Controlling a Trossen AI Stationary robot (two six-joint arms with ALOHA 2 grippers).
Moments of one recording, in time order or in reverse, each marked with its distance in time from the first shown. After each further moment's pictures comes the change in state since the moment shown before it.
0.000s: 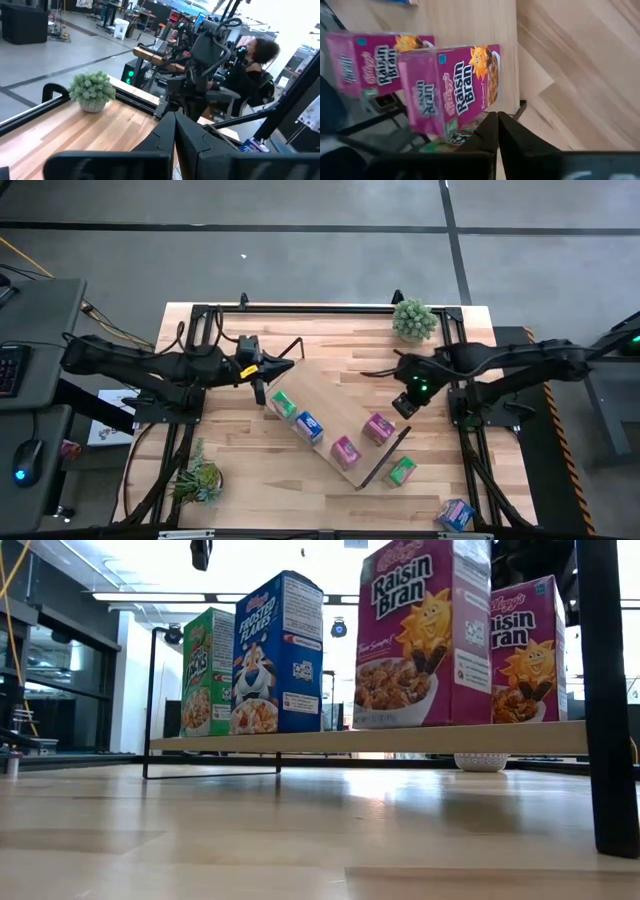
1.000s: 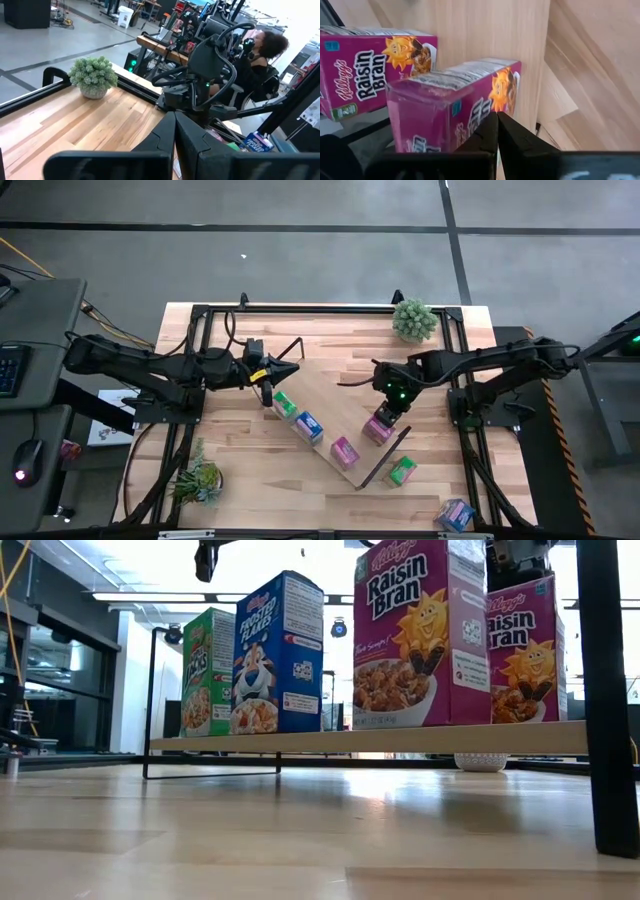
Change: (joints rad) left arm 0.000 0.051 0.000 -0.006 -0.001 -0.054; right arm -0.004 0.208 0.000 0.161 -0.061 -0.111
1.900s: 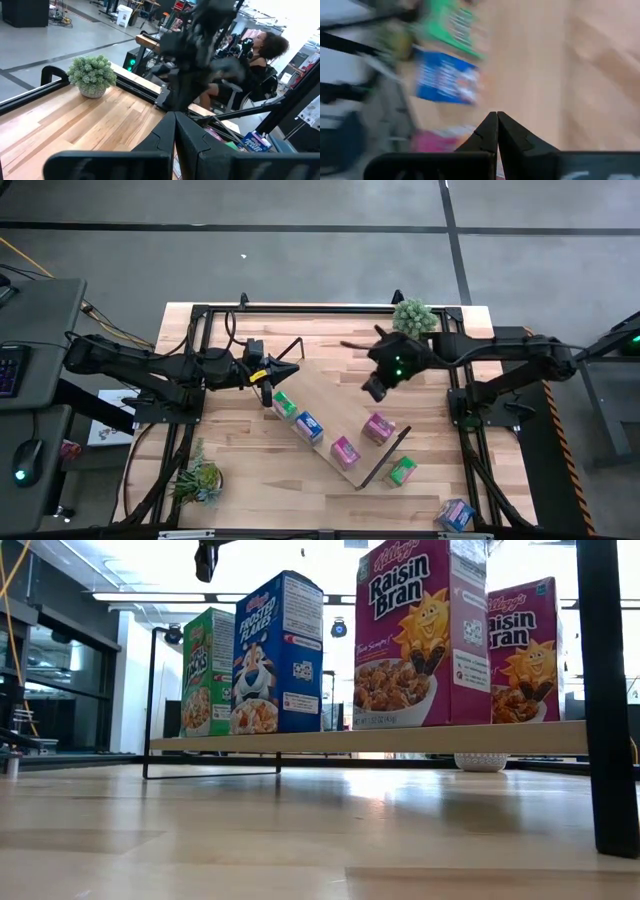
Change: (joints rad) left arm 0.000 0.000 0.000 -0.003 0.007 -0.006; right arm -0.080 -0.052 0.160 0.145 0.163 -0.033
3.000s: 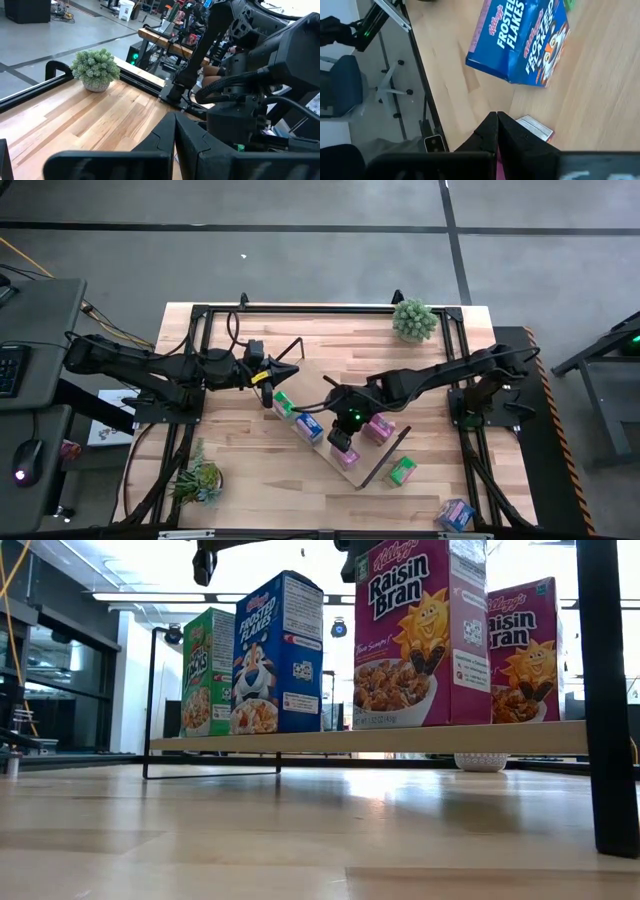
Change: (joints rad) left arm 0.000 0.000 0.000 -0.041 0.001 0.008; right arm 0.253 0.431 0.268 0.092 -0.030 0.032
